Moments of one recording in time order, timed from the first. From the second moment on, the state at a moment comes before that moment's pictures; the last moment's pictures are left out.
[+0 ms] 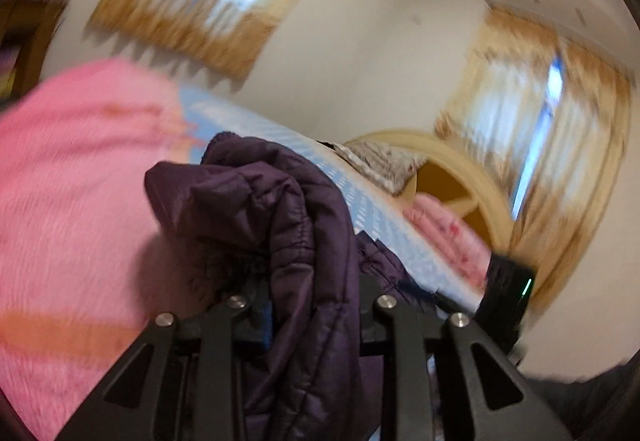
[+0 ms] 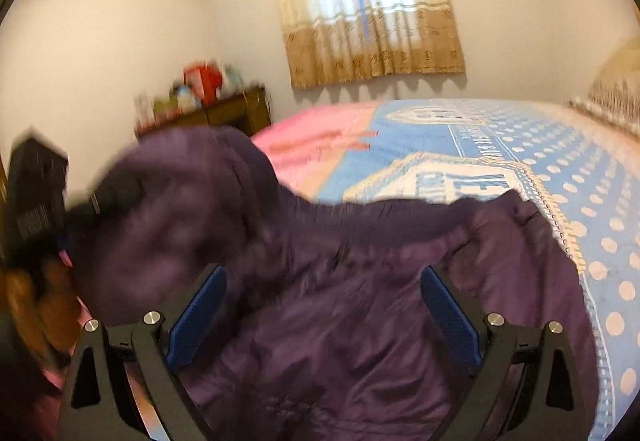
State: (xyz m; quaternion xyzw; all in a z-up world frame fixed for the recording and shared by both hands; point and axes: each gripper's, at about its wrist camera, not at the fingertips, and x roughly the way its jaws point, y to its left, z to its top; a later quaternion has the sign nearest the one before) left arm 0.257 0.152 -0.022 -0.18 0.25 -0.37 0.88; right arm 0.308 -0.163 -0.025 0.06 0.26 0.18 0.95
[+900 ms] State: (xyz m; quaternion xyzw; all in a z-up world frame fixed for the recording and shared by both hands) left arm 0.208 0.100 0.024 0.01 0.18 -0.29 0.94; right arm 0.443 -0.034 0.049 -0.14 0.54 0.26 0.78
